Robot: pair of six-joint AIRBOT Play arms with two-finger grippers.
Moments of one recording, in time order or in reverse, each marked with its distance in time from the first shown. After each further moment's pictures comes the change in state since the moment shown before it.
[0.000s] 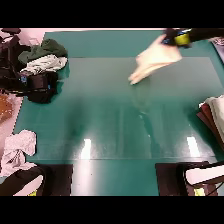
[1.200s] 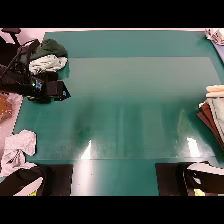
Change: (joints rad) left arm -0.142 0.001 0.000 -0.087 -0.018 -0.028; right arm -1.056 0.248 -0.039 0.129 0.441 0.022
